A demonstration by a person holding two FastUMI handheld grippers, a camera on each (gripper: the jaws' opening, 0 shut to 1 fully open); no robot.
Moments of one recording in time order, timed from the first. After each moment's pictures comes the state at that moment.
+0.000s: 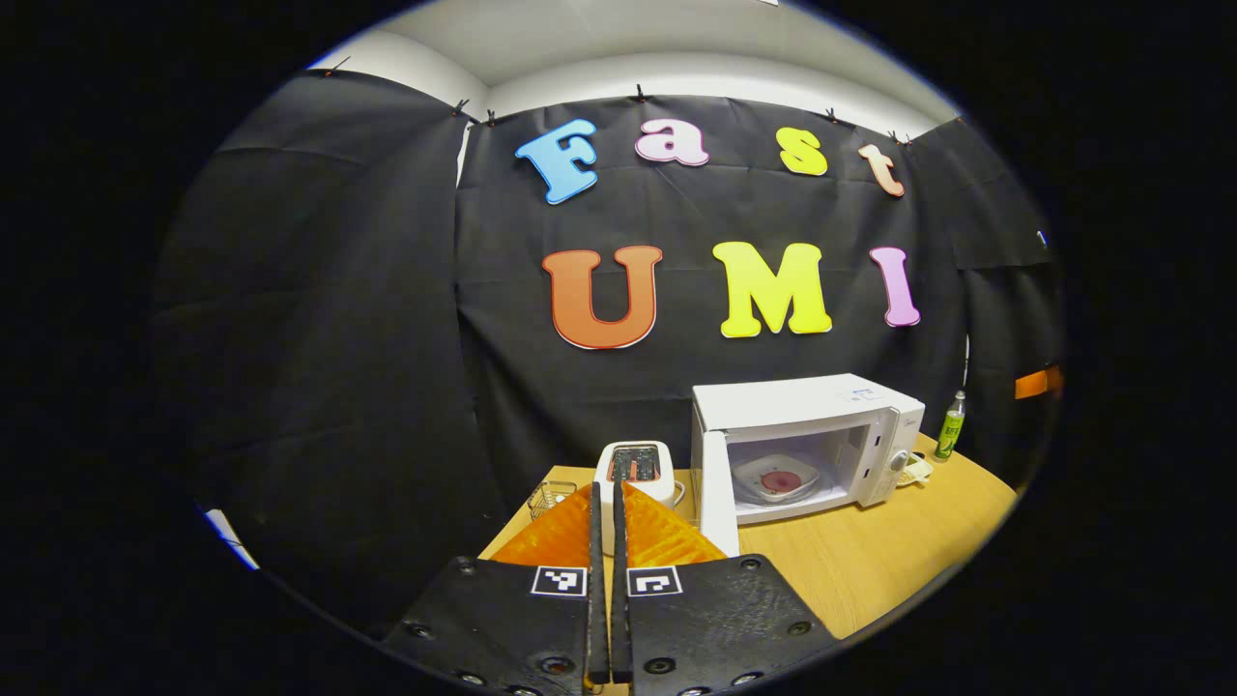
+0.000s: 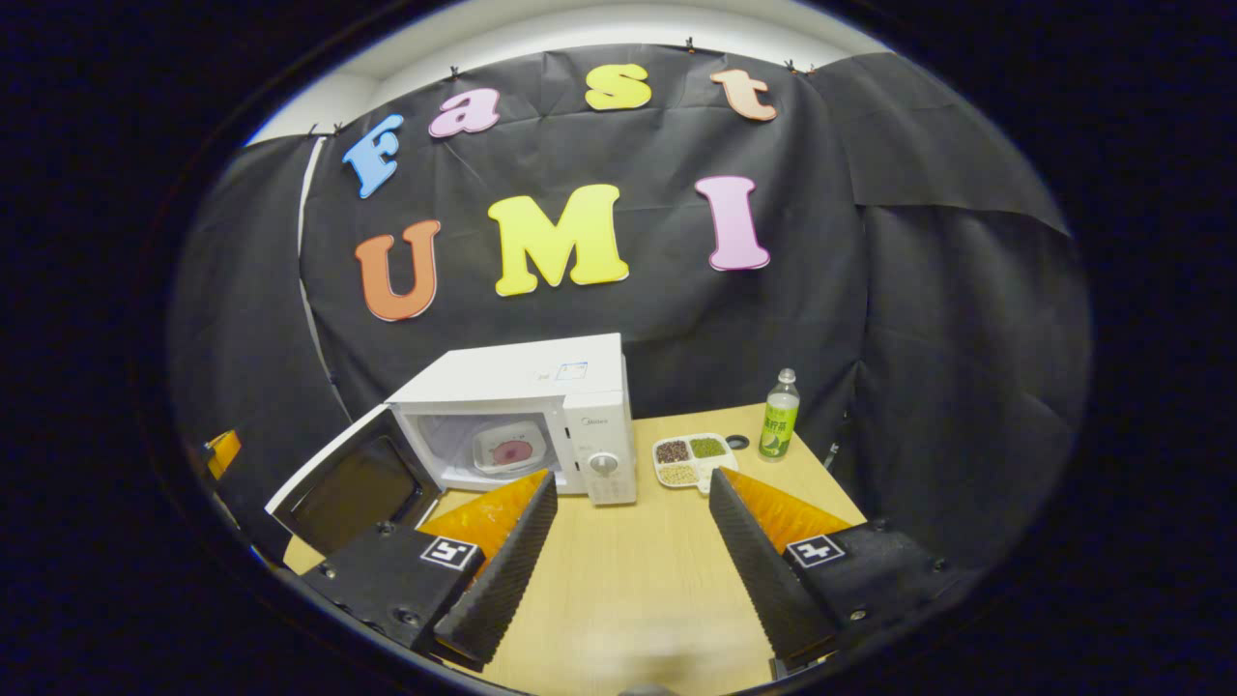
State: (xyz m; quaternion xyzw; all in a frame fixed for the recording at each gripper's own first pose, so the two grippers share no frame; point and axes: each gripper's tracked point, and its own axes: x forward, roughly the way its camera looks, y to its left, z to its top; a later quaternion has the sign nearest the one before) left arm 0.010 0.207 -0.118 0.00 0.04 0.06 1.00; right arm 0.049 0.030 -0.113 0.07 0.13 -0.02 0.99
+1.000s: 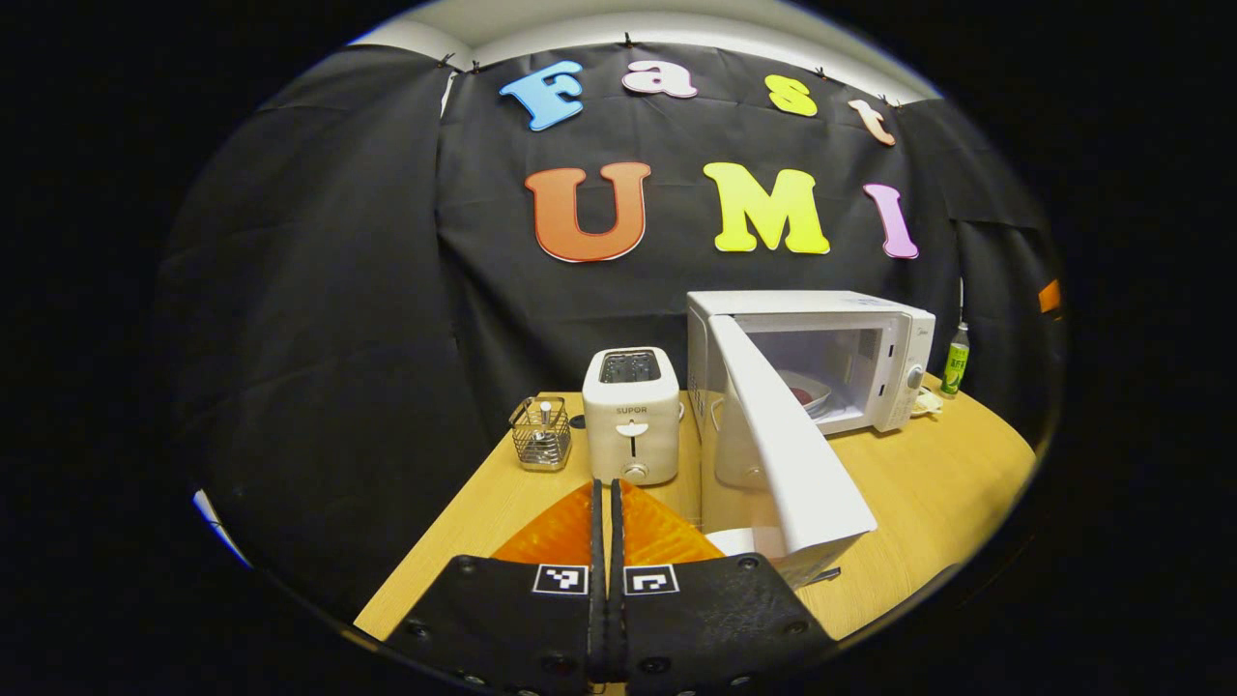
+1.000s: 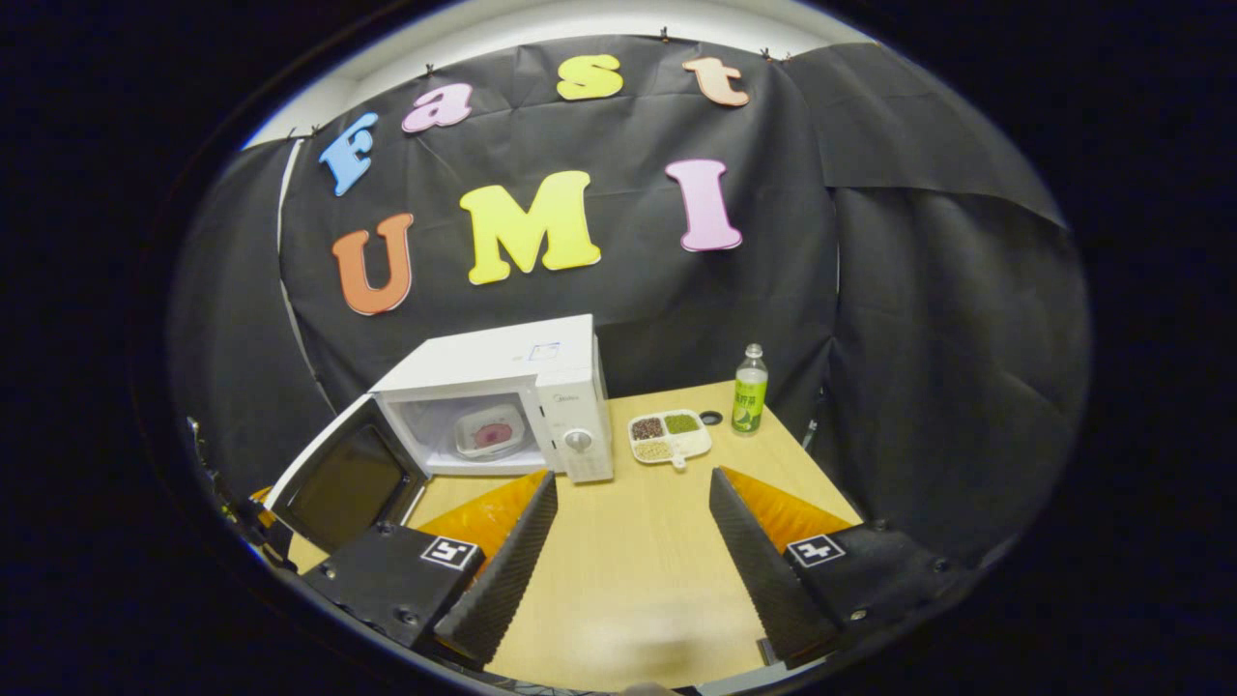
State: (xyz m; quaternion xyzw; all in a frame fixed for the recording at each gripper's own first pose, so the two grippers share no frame) left arm 0.034 0.210 -0.246 0.00 0.13 0.05 0.99; right arm 0.025 0.003 -0.114 0.08 0.16 -0.06 0.98
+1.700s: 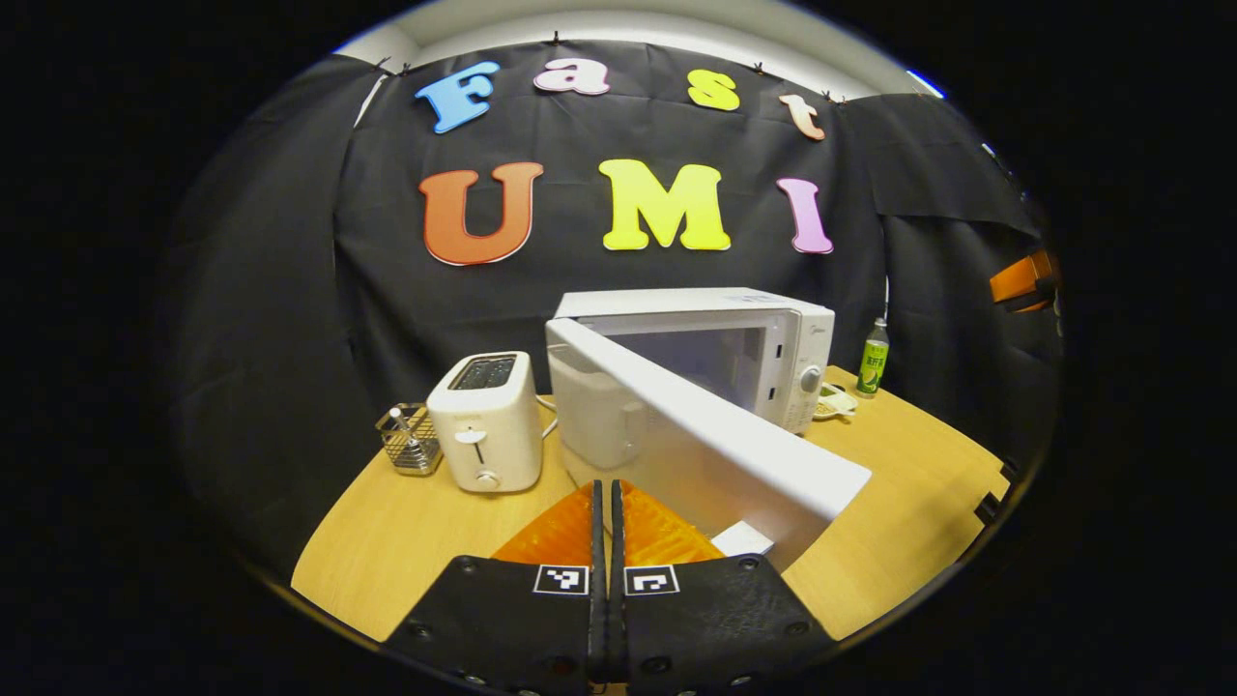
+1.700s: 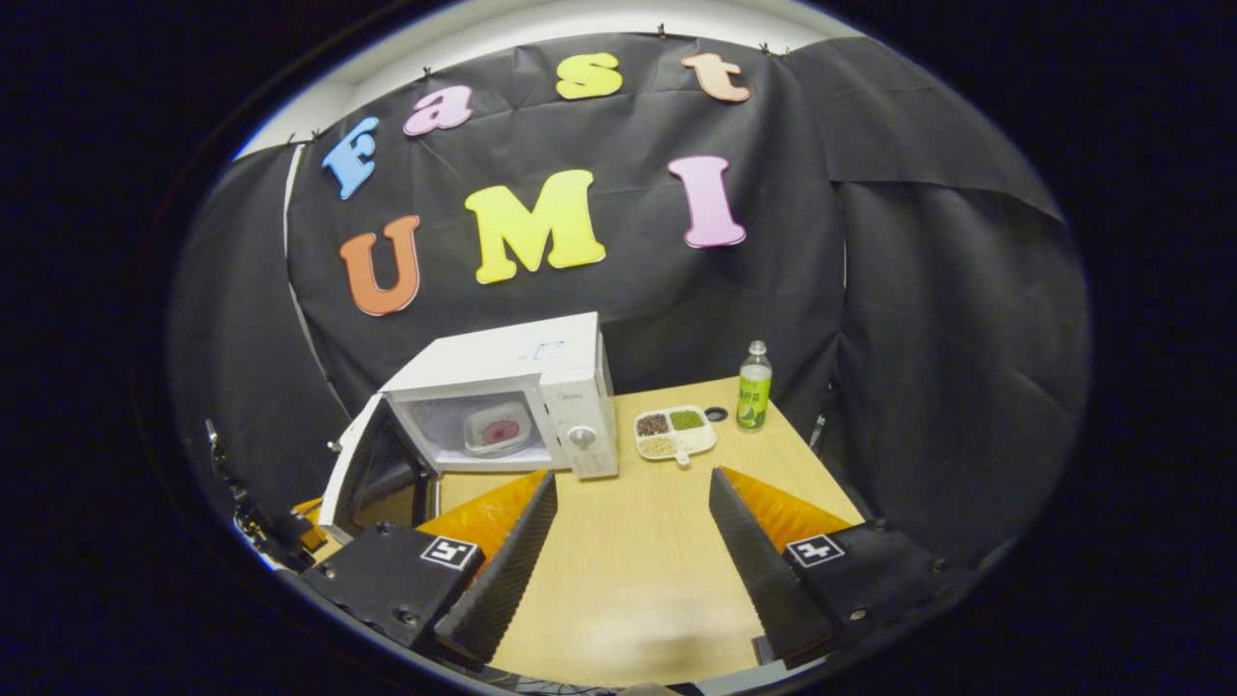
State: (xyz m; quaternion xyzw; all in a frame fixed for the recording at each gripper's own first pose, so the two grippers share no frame) left arm 0.052 0.041 -0.239 0.01 0.13 -0.08 0.99; right arm 0.018 -0.004 -0.108 0.09 0.17 -0.04 0.98
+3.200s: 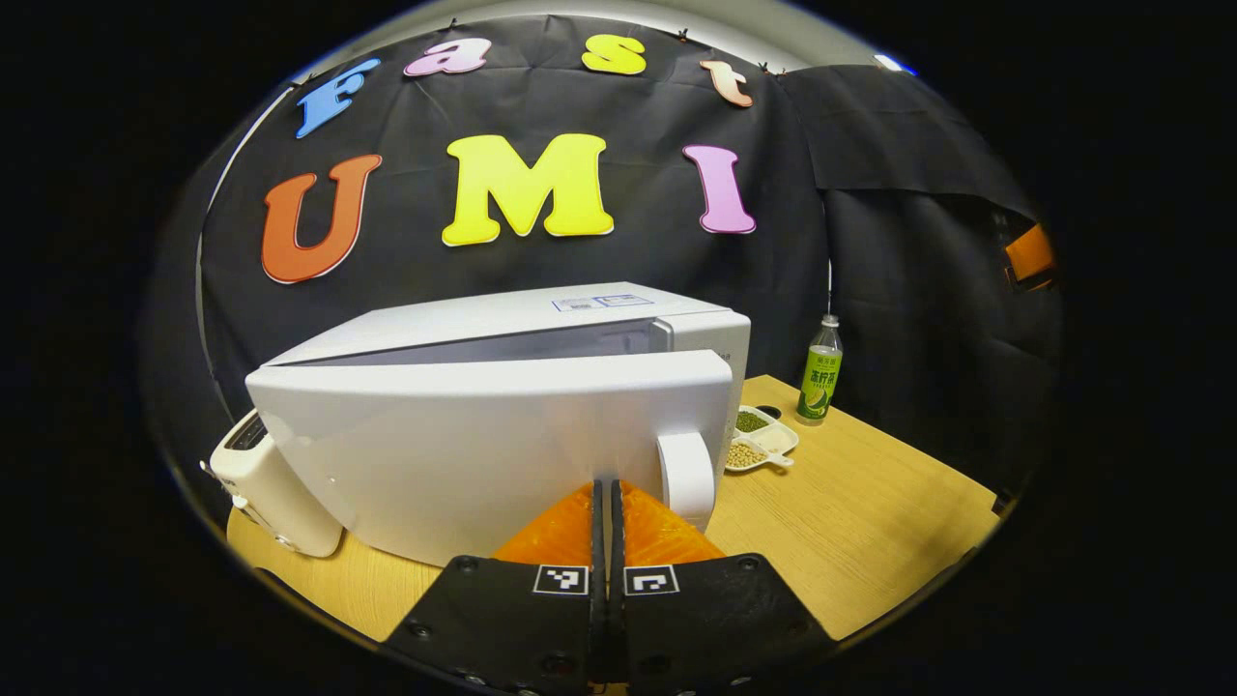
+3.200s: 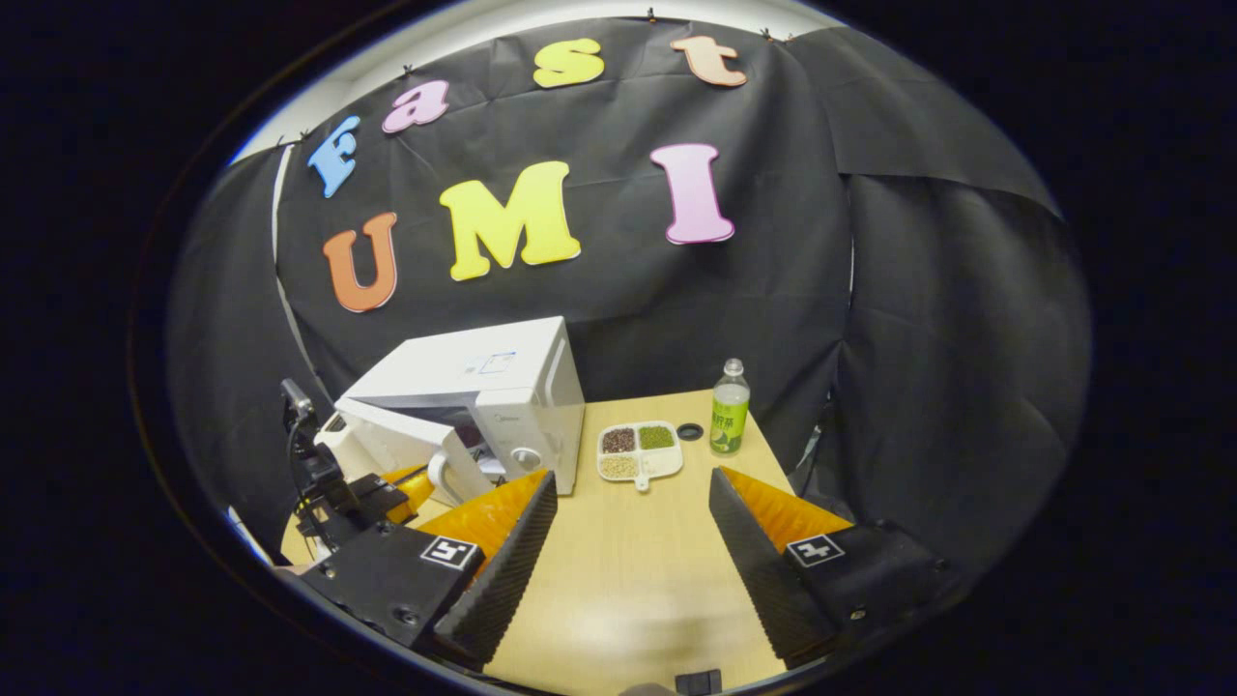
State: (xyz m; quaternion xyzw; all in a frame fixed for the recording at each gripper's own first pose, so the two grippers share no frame) left arm 0.208 -0.175 -0.239 0.02 0.13 -0.17 0.98; right arm 0.084 -0.102 -0.102 0.08 0.19 -0.02 0.98
